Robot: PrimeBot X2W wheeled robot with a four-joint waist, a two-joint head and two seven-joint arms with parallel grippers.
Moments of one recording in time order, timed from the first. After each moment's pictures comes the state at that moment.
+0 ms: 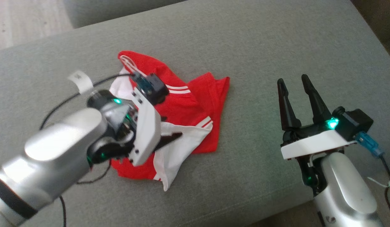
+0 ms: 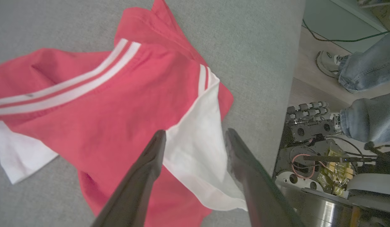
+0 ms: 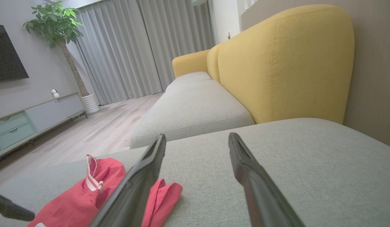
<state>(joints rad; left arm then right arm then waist) -0.92 0.56 -1.23 0.15 -1.02 -0.12 0.59 -0.29 -0.10 0.23 0.30 0.33 0.13 -0.25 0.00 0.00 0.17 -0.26</state>
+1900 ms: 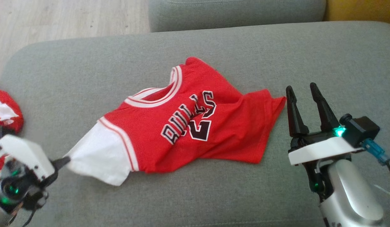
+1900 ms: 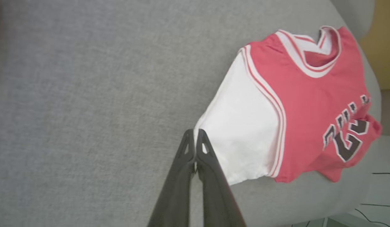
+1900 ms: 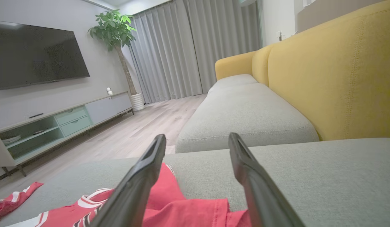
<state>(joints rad) -0.53 0.83 -1.00 0.38 -1.76 0.17 0.31 -0.25 -0.11 0.19 0.30 0.33 0.13 -0.25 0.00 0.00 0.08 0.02</state>
